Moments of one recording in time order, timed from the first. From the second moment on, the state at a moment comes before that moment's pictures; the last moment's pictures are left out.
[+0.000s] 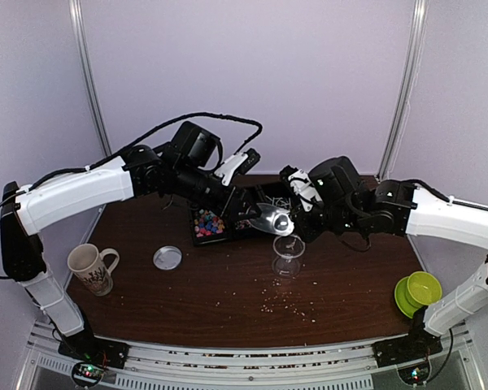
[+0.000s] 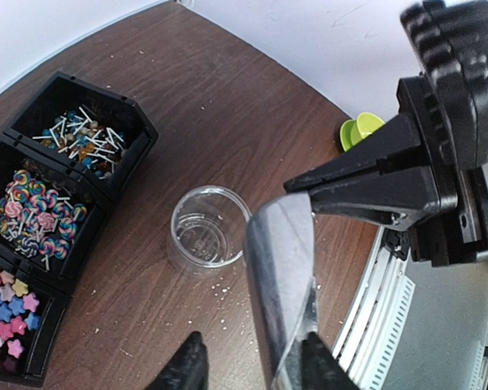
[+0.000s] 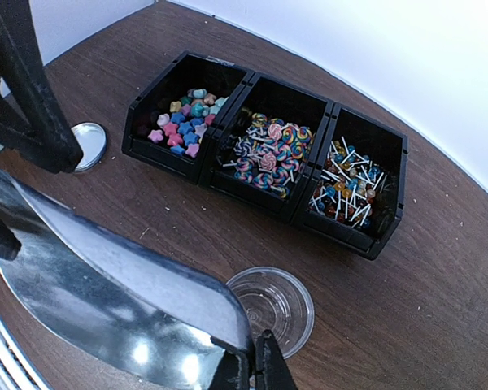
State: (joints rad) left arm -0.91 1.66 1.58 -0.60 0.32 -0.19; right arm 0.98 1.36 1.20 -0.52 0.32 0.14
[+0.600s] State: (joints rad) left arm -0.90 1.66 1.58 -0.59 0.33 -0.22; right arm 0.99 1.37 1.22 -0.52 0.37 0.14
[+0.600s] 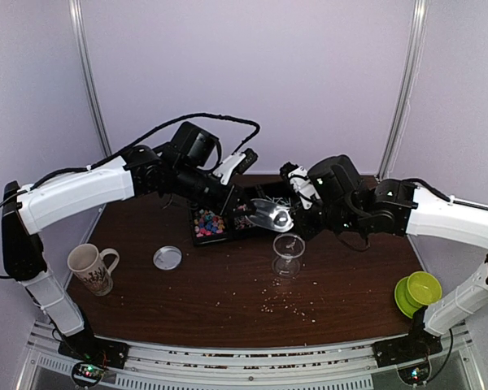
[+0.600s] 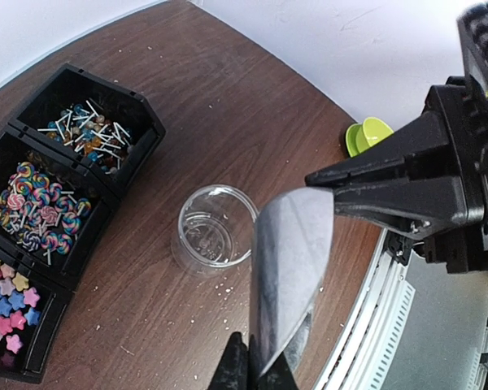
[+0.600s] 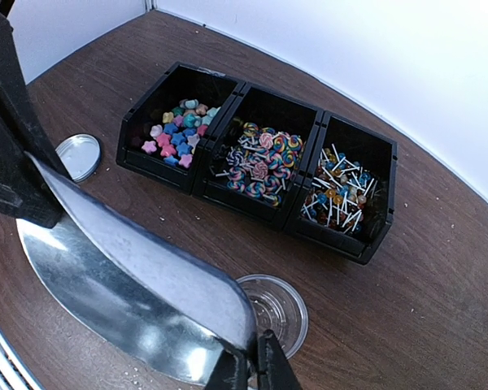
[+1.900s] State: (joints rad) left arm -0.78 1.48 1.24 -0.39 0.68 -0.26; right arm 1.11 1.02 0.70 0.09 0.12 -0.54
